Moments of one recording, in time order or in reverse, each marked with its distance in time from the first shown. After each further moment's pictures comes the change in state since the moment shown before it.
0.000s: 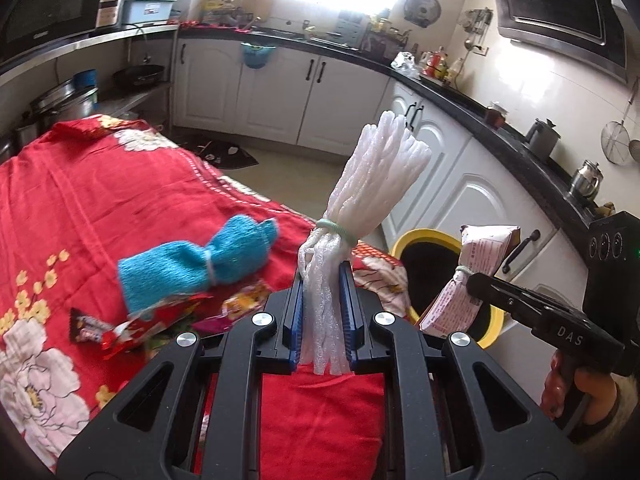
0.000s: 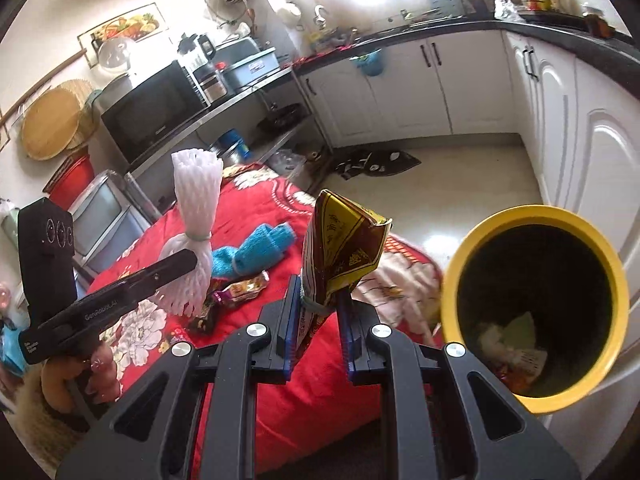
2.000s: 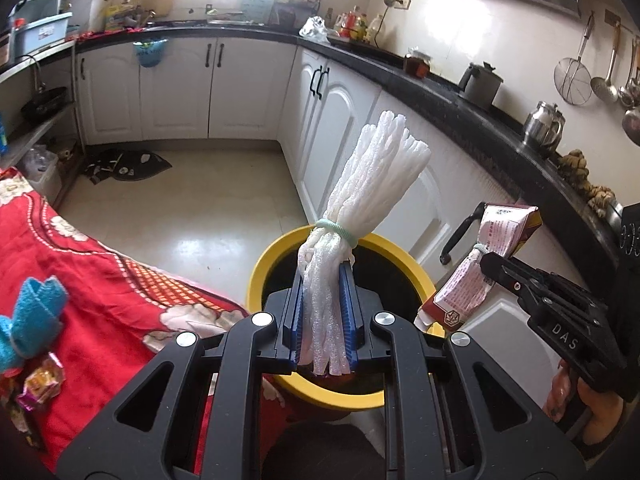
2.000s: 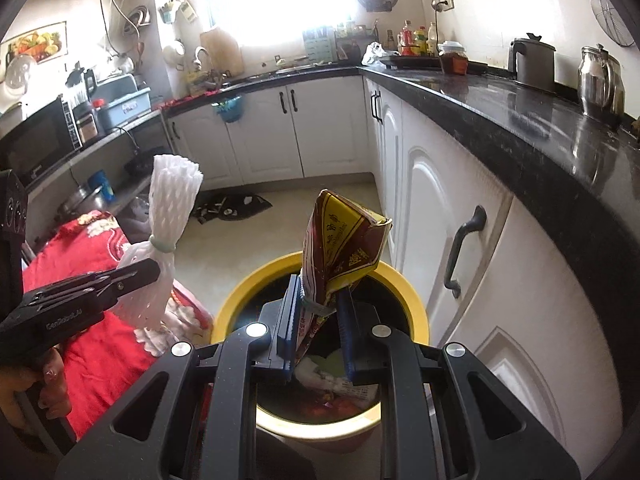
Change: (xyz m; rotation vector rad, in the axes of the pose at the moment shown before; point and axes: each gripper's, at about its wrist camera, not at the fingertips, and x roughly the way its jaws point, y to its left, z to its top) left arm 0.119 -0.153 0.014 0.180 0.090 -0.186; right arm -0.075 -0.118 -0.004 0.038 -0.154 -0.508
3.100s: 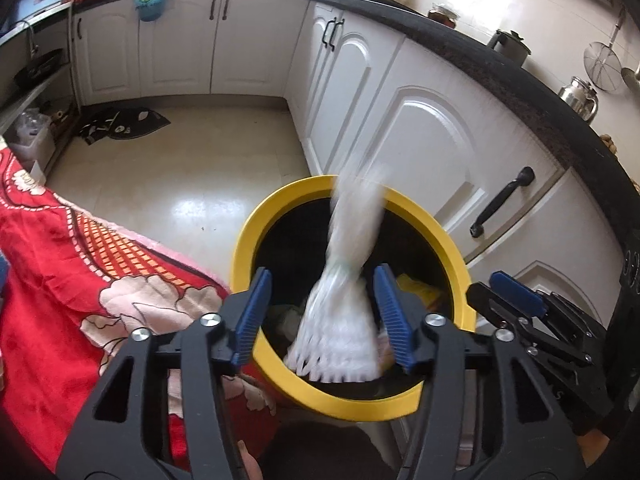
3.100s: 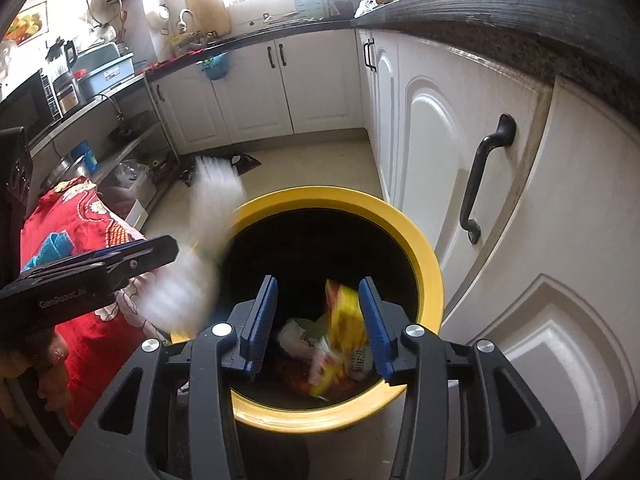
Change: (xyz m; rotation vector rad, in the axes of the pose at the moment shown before) left arm 0.071 0.013 -0.020 -0.055 0.133 0.017; right arm 0.059 -0.010 -0.036 0.016 0.138 -0.023
